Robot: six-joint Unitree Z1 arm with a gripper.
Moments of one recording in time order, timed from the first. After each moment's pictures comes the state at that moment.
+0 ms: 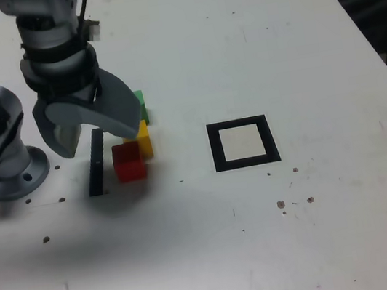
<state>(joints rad) -0.26 1.44 -0.83 1.07 0.06 -0.13</state>
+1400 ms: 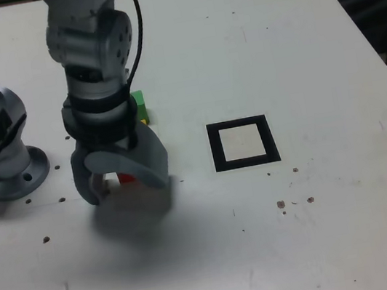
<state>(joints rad) -0.38 1.69 -0.82 0.88 -0.04 -0.31</state>
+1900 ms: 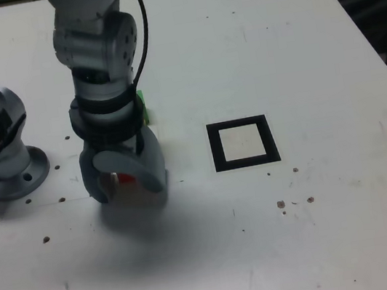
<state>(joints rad) -0.36 1.70 -0.82 0.85 -0.01 -0.31</state>
